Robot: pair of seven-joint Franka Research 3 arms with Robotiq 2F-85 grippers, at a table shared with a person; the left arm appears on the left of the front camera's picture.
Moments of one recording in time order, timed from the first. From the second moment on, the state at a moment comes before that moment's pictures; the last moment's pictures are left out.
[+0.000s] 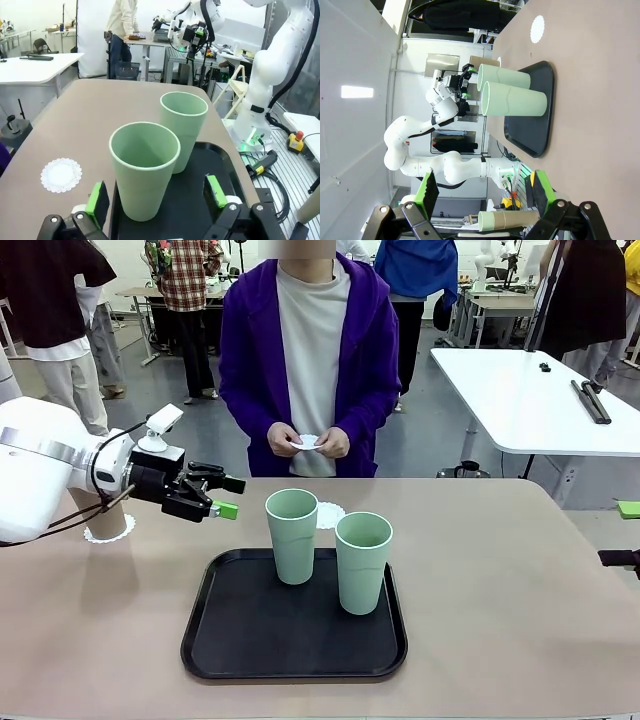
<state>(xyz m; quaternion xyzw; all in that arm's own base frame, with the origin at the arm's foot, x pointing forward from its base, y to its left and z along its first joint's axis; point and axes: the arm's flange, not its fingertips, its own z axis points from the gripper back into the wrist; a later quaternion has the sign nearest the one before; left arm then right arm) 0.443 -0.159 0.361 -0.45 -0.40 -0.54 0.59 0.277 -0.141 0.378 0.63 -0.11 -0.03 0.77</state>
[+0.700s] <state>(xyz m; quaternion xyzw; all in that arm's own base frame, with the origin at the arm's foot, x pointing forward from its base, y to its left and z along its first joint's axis) 0.443 -0.162 0.359 -0.45 -0.40 -0.54 0.59 0.277 -0.141 0.378 0.63 -0.11 -0.03 0.77</state>
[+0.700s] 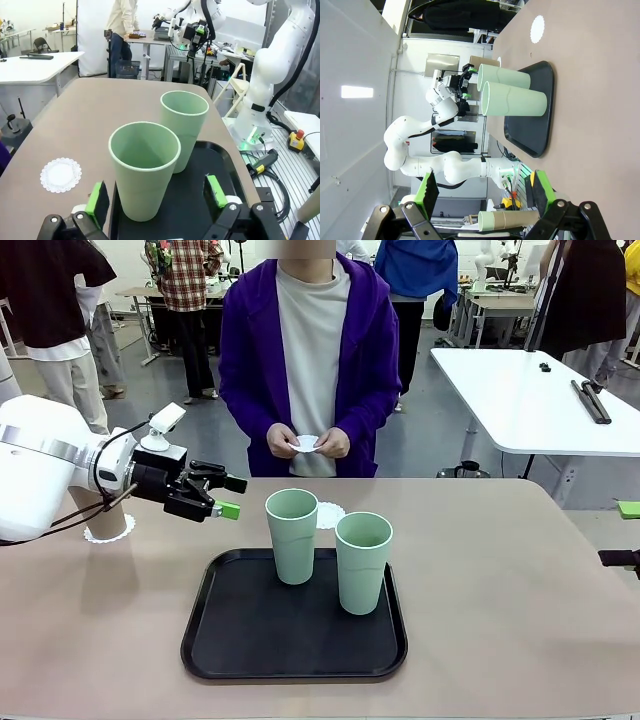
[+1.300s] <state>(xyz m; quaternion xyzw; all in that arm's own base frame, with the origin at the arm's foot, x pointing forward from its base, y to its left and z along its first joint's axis) 0.454 -0.167 0.297 -0.46 -0.40 -0.54 0.58 0.277 -0.141 0.378 0.63 -0.11 -0.03 0.77</state>
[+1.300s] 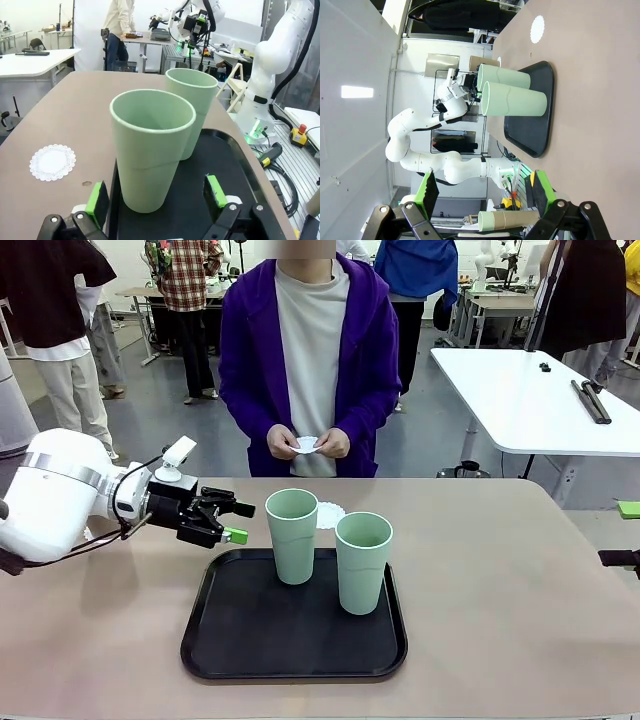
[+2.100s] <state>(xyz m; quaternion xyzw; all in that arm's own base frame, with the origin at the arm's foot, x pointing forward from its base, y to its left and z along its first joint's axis) 0.458 -0.192 0.249 -0.50 -0.39 -0.53 0.56 0.276 -0.141 0.378 0.63 -0.11 -0.03 0.77</state>
